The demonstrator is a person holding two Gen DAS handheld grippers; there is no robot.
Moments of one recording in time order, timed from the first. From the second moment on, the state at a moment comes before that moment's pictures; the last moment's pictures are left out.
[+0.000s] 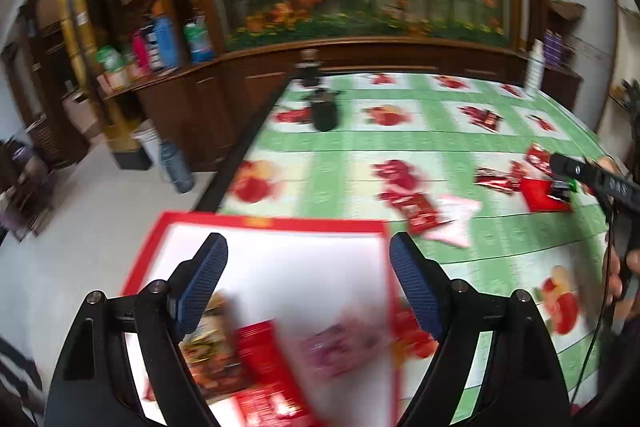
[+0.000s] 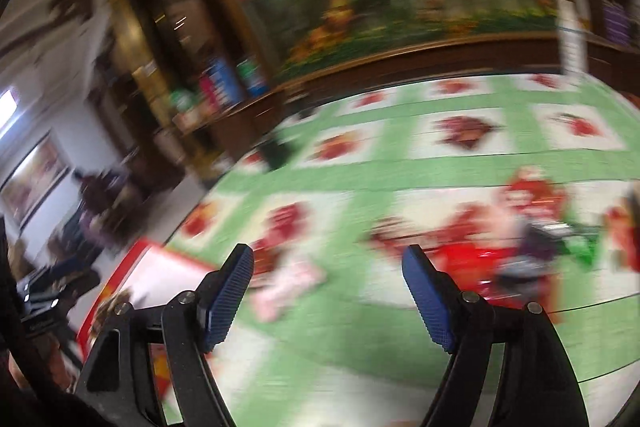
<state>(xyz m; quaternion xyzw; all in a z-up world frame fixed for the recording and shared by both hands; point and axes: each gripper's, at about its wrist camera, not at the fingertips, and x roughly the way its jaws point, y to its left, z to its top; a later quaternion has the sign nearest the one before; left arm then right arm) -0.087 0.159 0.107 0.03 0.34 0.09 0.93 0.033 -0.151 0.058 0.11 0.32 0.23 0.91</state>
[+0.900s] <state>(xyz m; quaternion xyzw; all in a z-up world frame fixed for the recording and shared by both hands) 0.130 0.132 0.014 -0.13 0.50 0.09 0.85 0.167 -0.271 -0.002 0.33 0.36 0.23 0.84</state>
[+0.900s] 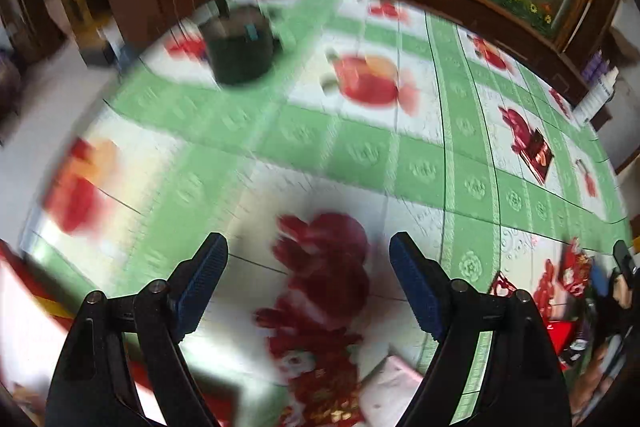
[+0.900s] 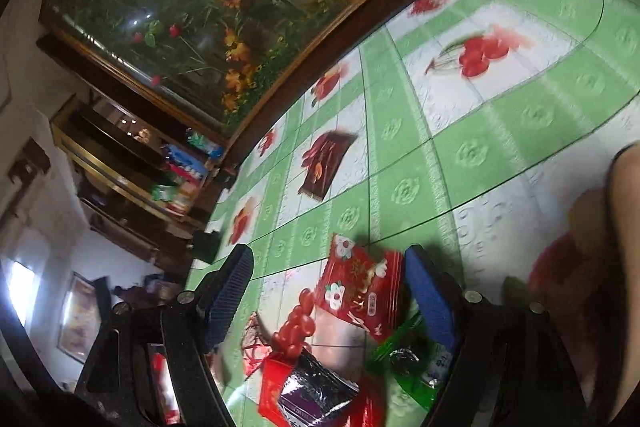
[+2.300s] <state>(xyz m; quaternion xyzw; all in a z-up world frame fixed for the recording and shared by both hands) -0.165 0.015 0.034 0.09 0.40 -0.14 0.90 -0.099 -0.190 0.010 0.04 0.43 0.23 0.87</state>
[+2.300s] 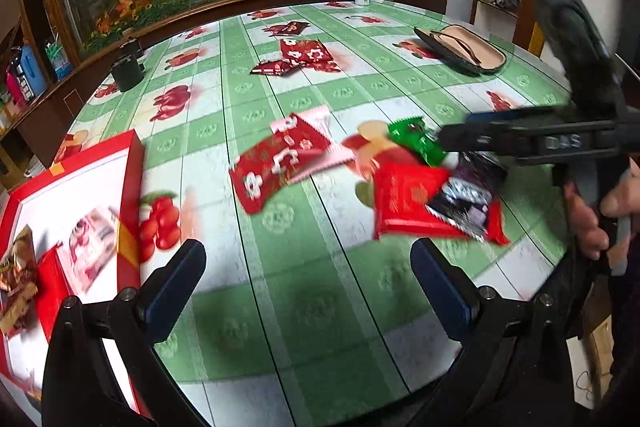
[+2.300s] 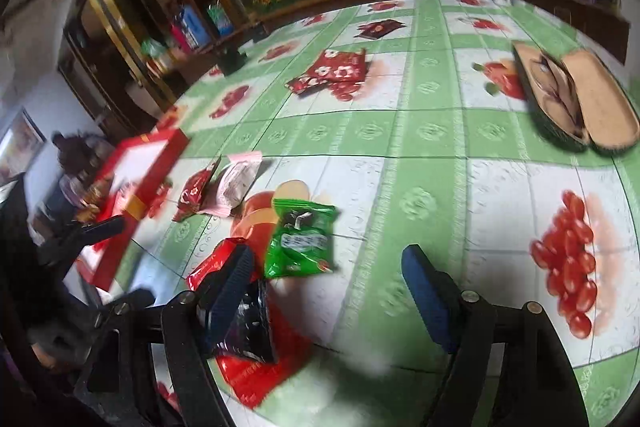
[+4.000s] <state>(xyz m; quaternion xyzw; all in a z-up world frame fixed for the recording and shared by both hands) -0.147 -0.078 0.033 0.18 0.39 -0.33 0.84 -0.093 -0.264 0.008 0.04 0.43 0.08 0.90</state>
